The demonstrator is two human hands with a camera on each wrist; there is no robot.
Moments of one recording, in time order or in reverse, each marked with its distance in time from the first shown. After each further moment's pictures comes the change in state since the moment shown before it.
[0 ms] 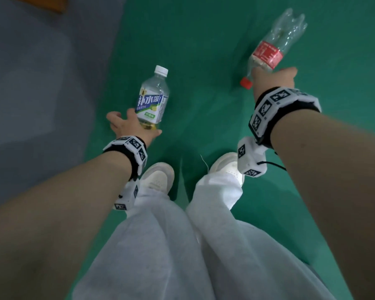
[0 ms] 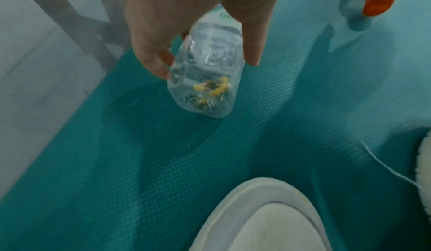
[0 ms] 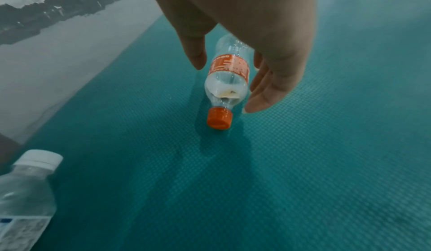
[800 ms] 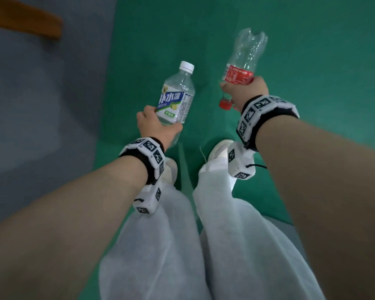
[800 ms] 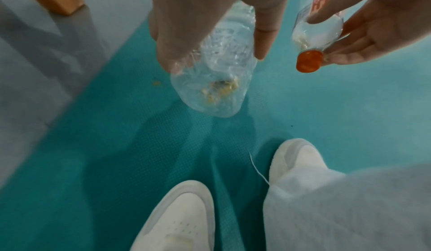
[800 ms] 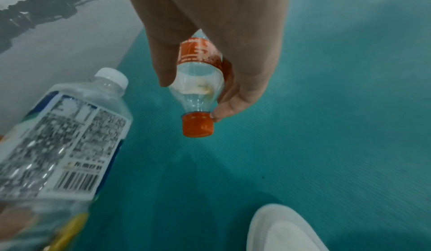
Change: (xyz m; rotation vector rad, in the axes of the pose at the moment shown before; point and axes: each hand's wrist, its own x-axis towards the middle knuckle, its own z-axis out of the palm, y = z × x) left_hand -0.065 0.040 -0.024 -0.245 -0.106 0.220; right_hand -0.060 0.021 -0.036 0.053 -0.248 0.023
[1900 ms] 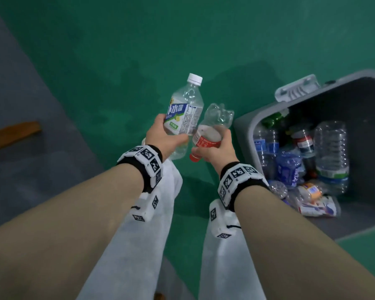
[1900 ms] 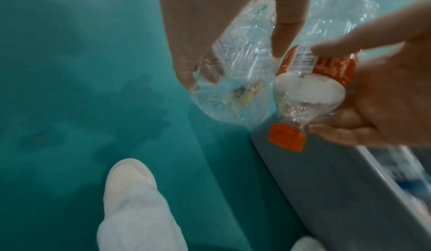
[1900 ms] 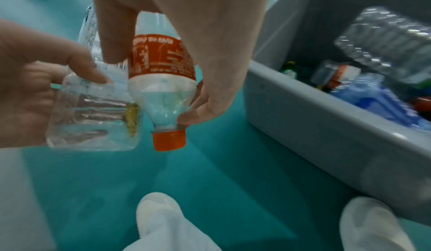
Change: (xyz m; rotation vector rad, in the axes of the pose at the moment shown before) left_hand -0.263 0.000 -0.003 0.381 -0.547 0.420; right_hand -0.306 0.265 -0.010 1.046 0.075 0.194
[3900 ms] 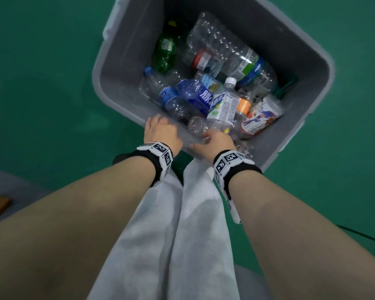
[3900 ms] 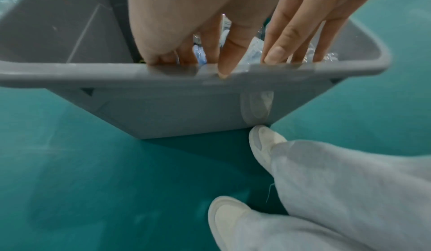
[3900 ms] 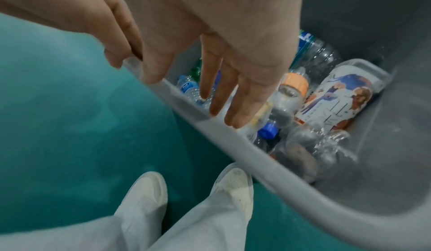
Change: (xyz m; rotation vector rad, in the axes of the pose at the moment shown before) left_hand -0.098 -0.011 0.310 1.532 -0.283 0.562; right_hand -0.035 0.193 -0.260 -0.345 0.152 0.176
